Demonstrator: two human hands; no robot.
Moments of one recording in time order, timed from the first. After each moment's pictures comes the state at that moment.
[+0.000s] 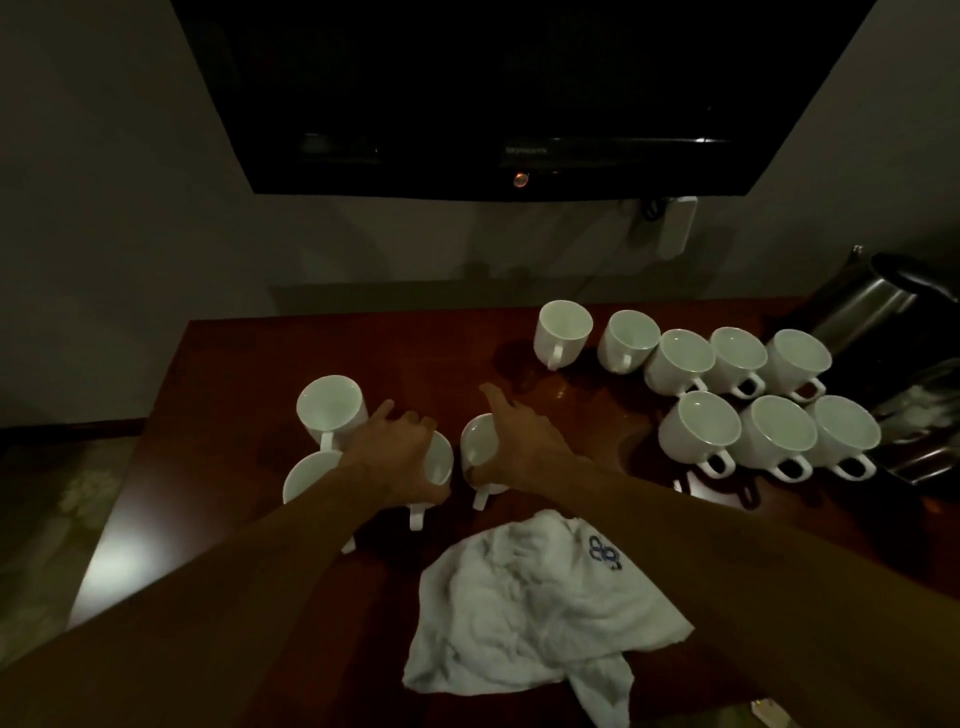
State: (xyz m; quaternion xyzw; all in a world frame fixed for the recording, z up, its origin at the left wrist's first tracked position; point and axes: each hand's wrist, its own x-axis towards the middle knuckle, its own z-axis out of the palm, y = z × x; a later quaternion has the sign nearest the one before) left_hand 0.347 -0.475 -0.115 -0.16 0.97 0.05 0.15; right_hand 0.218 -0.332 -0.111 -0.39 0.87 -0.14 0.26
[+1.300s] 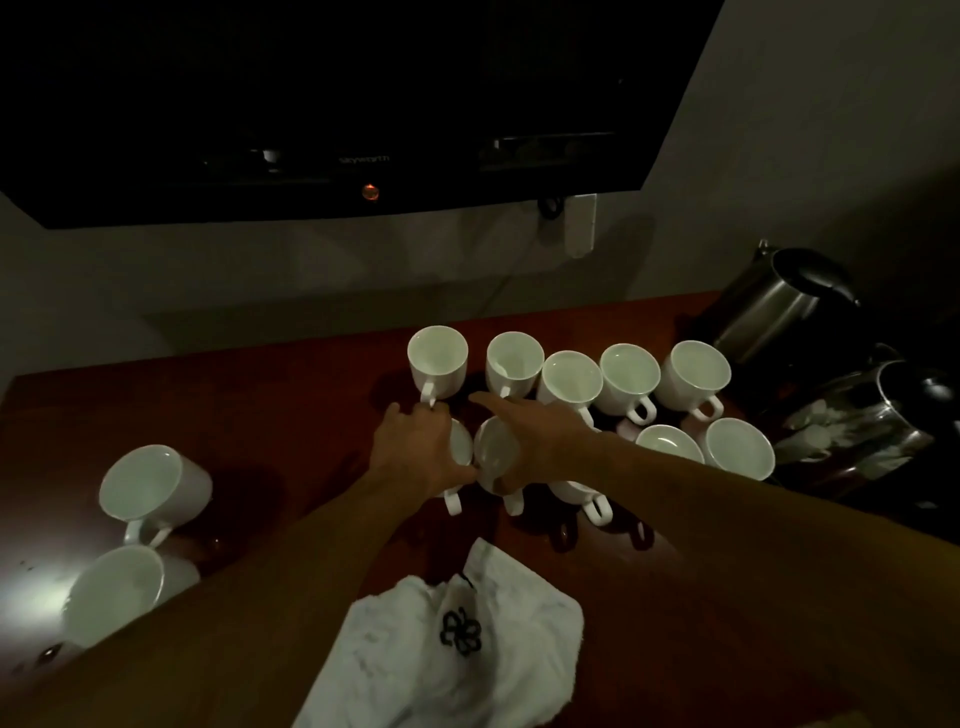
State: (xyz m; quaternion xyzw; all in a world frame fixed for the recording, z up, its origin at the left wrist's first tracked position) left_hand 0.147 -0.361 -0.111 -0.23 0.96 0.10 0.13; right_hand 0.024 -0.232 -0.104 -0.48 0.83 0.02 0.27
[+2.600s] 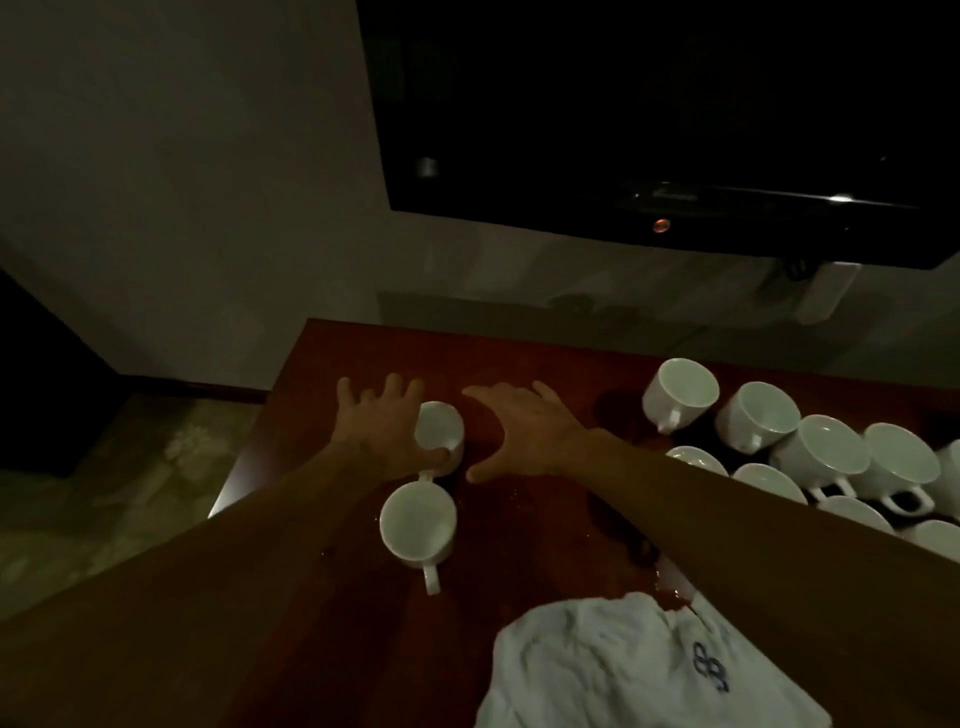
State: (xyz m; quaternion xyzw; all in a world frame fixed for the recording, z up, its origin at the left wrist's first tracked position) left_hand 0.393 -0.585 -0.092 -0.37 0.92 0.04 0.14; right_hand 0.222 -0.466 -0.091 -0.60 0.76 -0.02 0.24
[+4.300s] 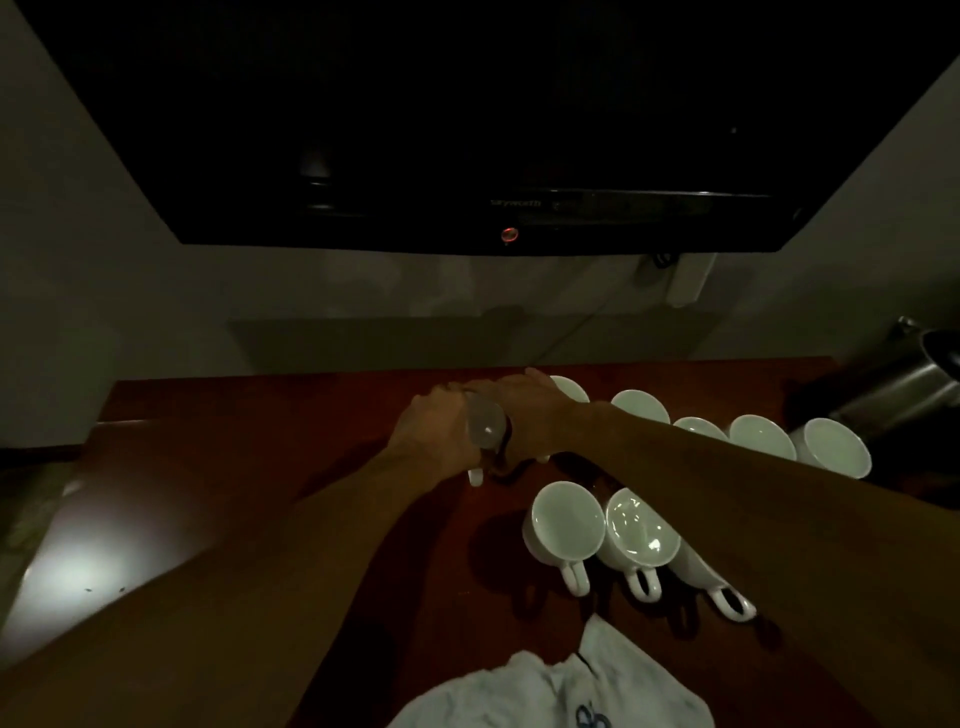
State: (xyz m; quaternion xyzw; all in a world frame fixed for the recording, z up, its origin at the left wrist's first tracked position) left_hand 0.159 -0.505 -0.081 -0.32 0.91 0.22 0.15; right_hand 0.039 -0.418 -0.082 -0.56 0.79 0.02 0.24
